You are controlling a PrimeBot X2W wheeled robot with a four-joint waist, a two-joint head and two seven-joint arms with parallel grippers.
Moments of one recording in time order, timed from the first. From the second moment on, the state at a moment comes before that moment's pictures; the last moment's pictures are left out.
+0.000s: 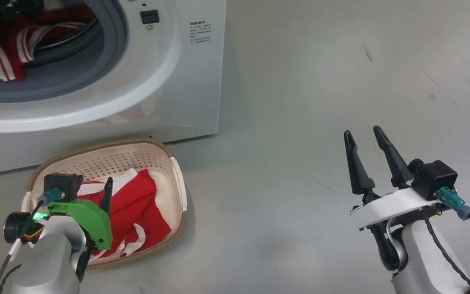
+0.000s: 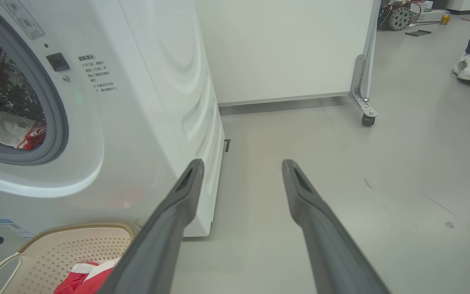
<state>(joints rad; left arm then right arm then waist) -0.54 0.17 -0.32 0.96 -0.42 -0.10 -0.15 -0.23 -0.05 0.16 0.27 0.33 0.12 -0.25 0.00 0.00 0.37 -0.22</state>
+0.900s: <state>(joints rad) -0.31 0.16 -0.29 0.69 -0.40 -0.11 -0.25 -0.09 -0.05 0.16 0.31 0.33 0.12 -0.25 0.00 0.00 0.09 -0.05</state>
